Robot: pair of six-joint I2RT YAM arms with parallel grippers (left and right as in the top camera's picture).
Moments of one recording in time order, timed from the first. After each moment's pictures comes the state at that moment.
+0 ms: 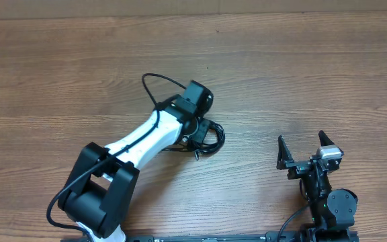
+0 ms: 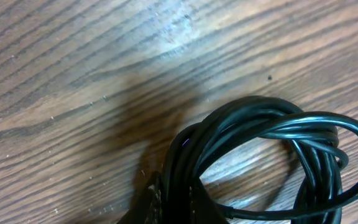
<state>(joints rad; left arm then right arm) -0.58 1.84 1.17 -0.57 0.02 -0.15 0.05 0.01 0.02 -0.03 -0.08 0.02</state>
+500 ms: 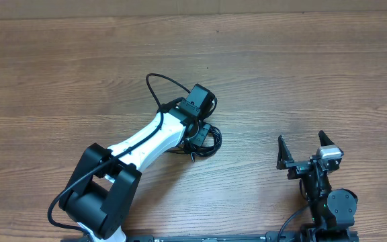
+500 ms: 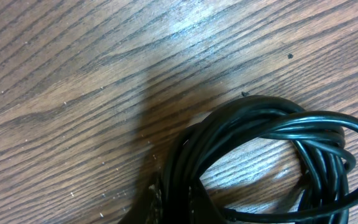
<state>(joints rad) -0.60 1.84 1.17 -0.61 -0.05 -0.13 0.05 0.01 0.02 -0.03 -0.08 0.02</state>
